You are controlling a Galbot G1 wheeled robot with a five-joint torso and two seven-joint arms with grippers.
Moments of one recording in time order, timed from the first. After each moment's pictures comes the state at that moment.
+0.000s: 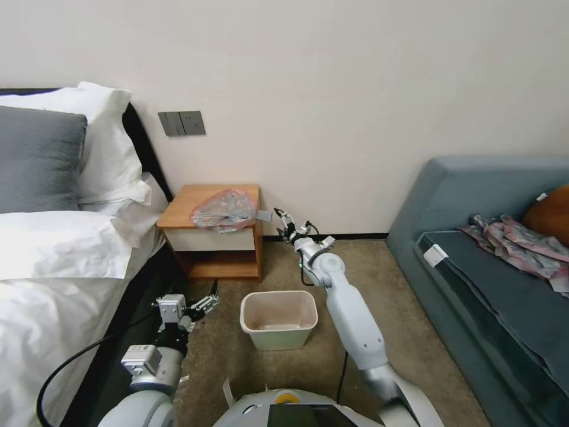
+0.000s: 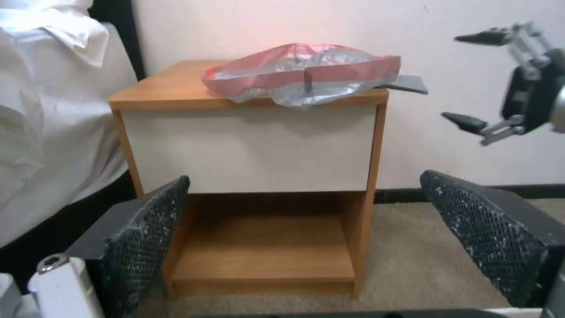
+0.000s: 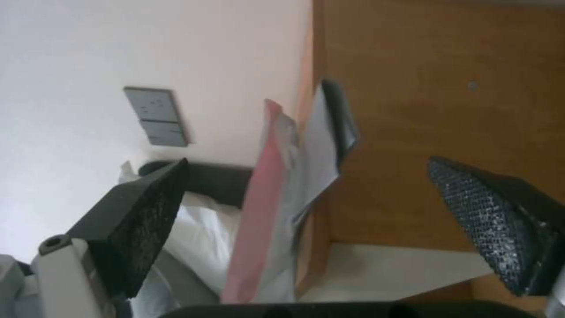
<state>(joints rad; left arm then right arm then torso) 1.91 -1.47 -0.65 -2.50 -0.17 0.19 -0.02 -0.75 1.52 0.23 1.50 1.65 -0.31 0.18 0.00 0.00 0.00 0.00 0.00</state>
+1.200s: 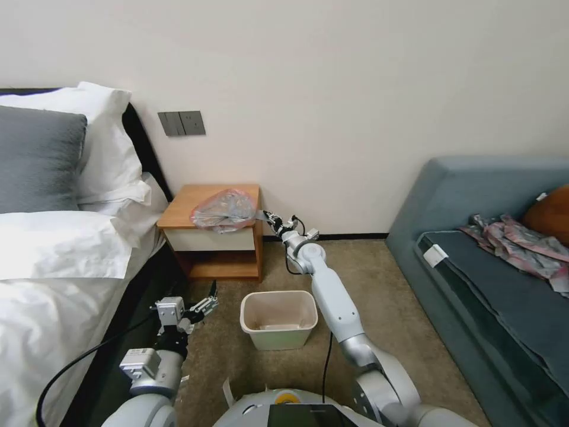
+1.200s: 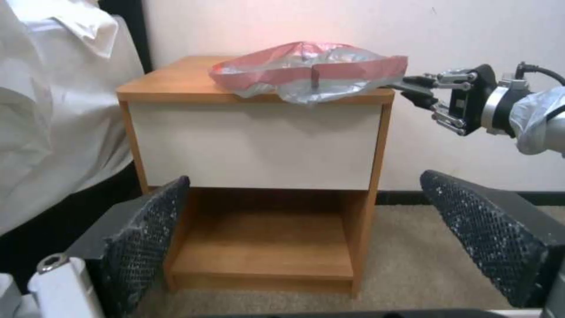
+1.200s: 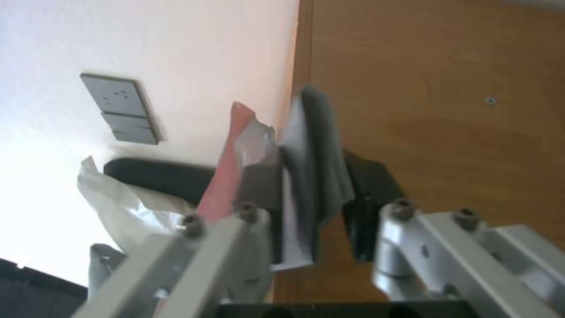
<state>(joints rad) 1.92 -1.51 -0.65 -2.50 -0.17 0.17 -0.01 -0.61 1.61 0.22 1.26 1.51 -0.32 0.08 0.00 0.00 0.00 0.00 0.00</state>
